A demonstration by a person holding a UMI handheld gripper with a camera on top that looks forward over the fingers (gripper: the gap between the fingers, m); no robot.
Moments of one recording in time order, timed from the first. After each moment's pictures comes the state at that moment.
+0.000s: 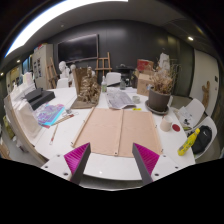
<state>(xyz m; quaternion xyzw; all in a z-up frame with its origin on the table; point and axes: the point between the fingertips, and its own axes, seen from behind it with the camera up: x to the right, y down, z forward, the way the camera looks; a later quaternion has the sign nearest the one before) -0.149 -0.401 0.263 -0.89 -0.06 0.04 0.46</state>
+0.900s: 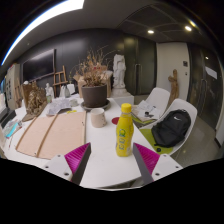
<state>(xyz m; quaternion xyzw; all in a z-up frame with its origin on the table) 0.250 -0.372 0.141 -0.85 0.11 -0.05 0.52</state>
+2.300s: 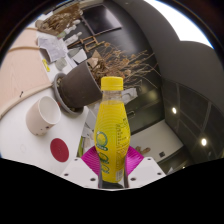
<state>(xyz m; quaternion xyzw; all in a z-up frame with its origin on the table) 0.391 -0.070 0.186 -0.70 -0.25 -0.47 0.47</state>
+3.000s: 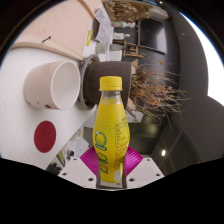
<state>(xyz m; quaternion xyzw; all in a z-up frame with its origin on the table) 0.381 0.012 0.169 -0.57 -0.47 -0.58 0.35</state>
